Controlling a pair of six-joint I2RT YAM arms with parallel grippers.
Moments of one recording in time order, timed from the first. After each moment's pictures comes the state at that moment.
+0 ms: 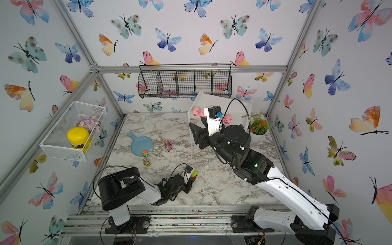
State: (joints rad) left arm -1.07 1.77 0.42 0.84 -0.28 -0.20; right arm 0.96 1.11 1.39 -0.29 0.27 0.14
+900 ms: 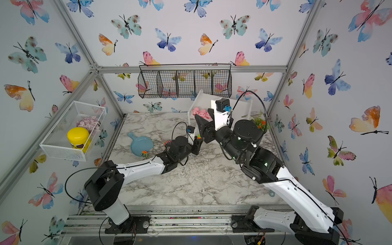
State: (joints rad) left arm -0.85 1.71 1.06 0.37 -0.21 -0.24; right arm 0.95 1.12 1.51 -0.34 0.29 0.06
